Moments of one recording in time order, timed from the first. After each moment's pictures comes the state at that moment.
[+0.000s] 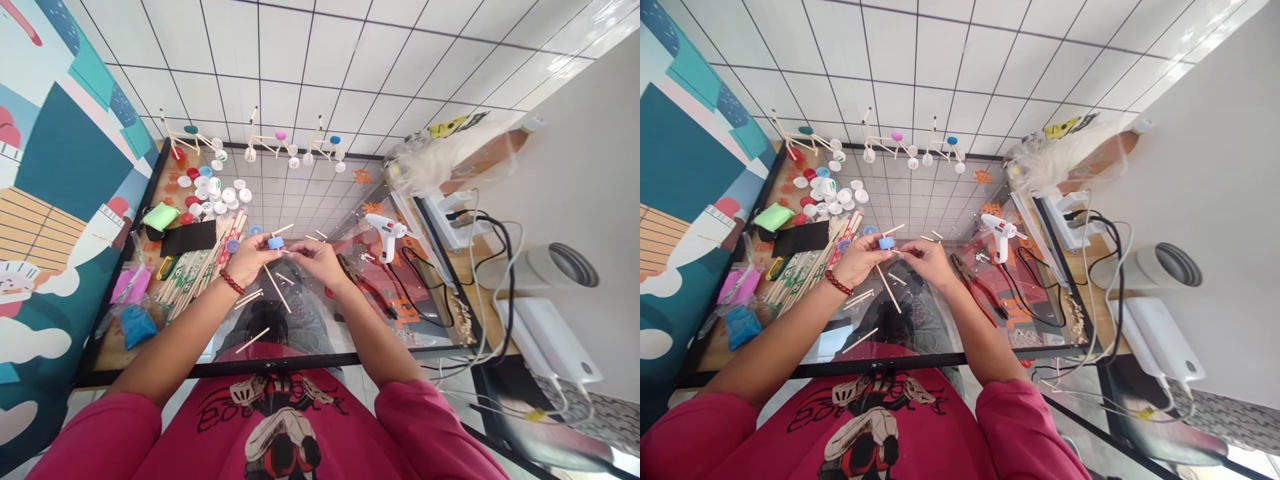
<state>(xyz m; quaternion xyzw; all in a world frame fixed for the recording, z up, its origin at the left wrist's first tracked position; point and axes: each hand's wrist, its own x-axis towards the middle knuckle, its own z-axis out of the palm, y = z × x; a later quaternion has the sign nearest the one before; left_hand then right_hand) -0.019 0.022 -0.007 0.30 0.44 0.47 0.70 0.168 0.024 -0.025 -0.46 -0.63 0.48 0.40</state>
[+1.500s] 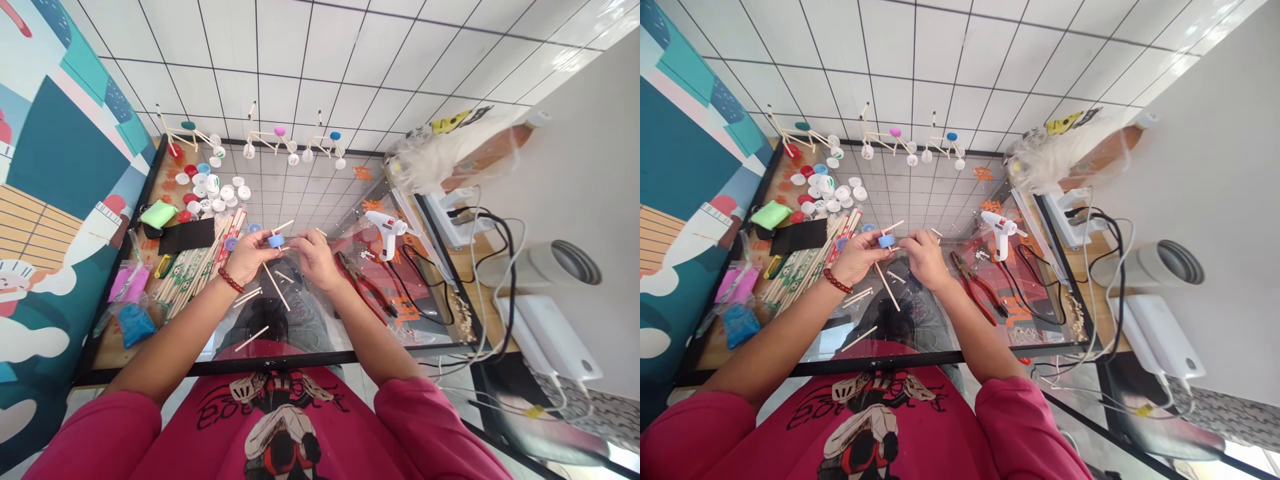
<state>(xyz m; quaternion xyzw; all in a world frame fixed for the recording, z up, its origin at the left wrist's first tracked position) -0.018 0.021 -0.008 0.33 0.42 0.48 0.69 0.168 0.021 -0.026 -0.44 -0.82 0.12 0.35</state>
